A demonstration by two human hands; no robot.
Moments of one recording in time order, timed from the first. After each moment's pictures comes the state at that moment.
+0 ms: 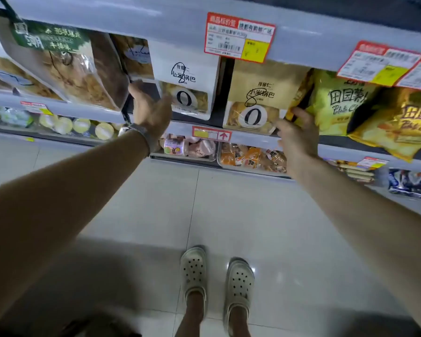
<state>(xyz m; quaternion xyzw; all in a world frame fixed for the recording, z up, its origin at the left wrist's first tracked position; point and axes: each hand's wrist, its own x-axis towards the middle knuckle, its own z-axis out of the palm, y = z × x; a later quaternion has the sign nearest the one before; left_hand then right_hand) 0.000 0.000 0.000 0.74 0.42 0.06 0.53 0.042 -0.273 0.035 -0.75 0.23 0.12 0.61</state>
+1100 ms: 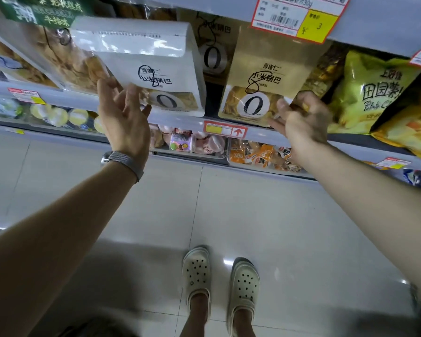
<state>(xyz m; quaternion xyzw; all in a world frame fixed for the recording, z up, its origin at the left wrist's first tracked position) -0.060 0.022 0.004 0.67 0.32 0.28 0.61 0.057 -0.229 0.011 -0.76 0.18 0.09 0.62</state>
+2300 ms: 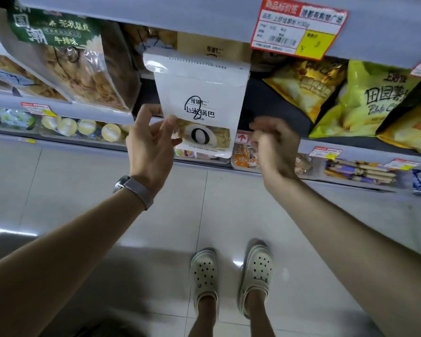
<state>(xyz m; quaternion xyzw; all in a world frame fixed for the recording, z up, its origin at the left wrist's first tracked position) -0.075 -0.005 0.021 0.72 0.31 0.14 0.60 0.007 -0.193 0.002 -0.77 0.17 0.10 0.61</state>
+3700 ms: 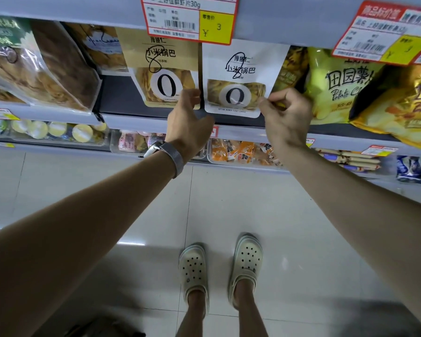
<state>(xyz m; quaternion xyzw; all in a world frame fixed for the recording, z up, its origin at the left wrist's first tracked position) 0.011 -0.105 0.016 0.82 0.27 -0.04 0.50 0.080 -0.281 -0.019 -0.82 0.07 0.00 0.57</state>
